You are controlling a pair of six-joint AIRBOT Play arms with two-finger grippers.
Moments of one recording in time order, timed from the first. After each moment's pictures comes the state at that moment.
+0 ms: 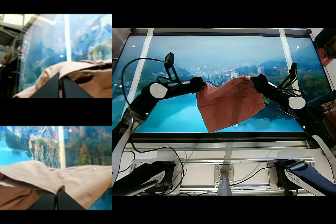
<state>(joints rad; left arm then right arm) -0.33 -1.16 0.99 0.92 -0.61 -1.62 0.23 -1.05 0.75 -0.42 0.28 1.40</state>
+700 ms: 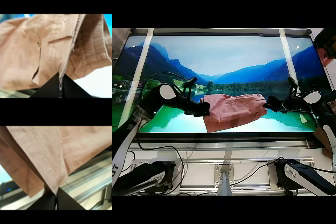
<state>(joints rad) -0.38 -1.21 0.98 0.97 -1.18 -1.62 -0.12 -1.10 0.77 -0.91 1.06 1.39</state>
